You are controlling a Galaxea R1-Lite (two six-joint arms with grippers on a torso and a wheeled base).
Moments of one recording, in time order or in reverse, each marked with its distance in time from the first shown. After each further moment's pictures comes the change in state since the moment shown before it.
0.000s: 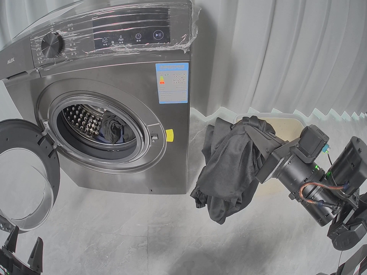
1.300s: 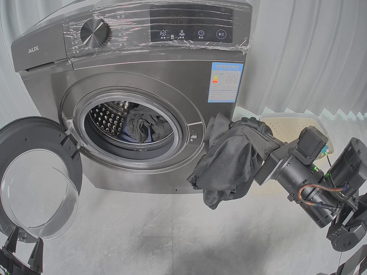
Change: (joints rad) left arm 0.000 0.000 0.000 0.000 -0.001 -0.004; right arm 0.014 0.004 -0.001 -0.002 -0.006 0.004
